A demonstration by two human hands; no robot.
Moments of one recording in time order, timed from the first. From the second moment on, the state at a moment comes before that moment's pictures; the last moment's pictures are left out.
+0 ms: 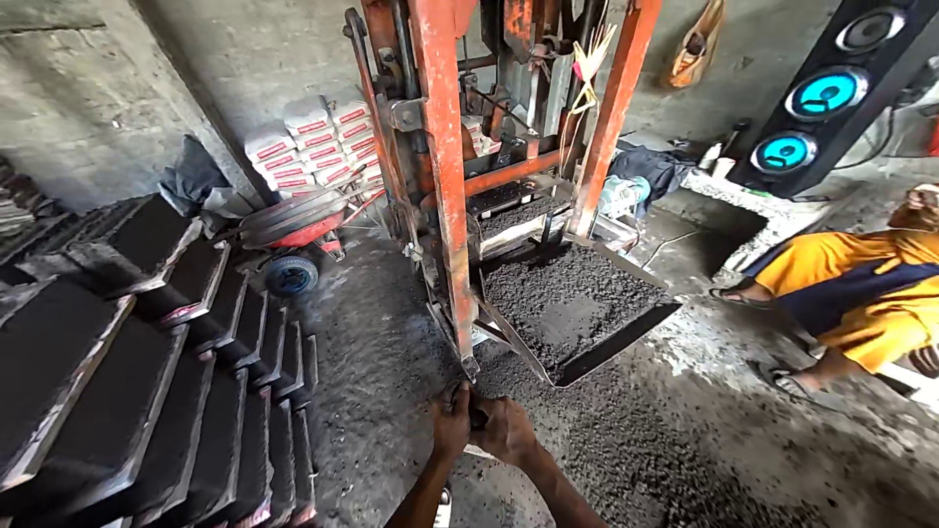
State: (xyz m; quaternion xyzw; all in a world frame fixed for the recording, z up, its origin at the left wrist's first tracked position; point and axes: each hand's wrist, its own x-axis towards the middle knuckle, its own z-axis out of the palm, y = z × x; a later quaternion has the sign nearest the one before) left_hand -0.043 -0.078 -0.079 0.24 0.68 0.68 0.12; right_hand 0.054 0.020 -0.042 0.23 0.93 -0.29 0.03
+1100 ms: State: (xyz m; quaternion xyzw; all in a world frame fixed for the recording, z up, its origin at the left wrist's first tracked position) left_hand -0.082 -0.052 -0.083 0.29 0.64 0.68 0.18; right_hand 0.024 0.043 -0.039 0.29 0.92 -0.26 0.00
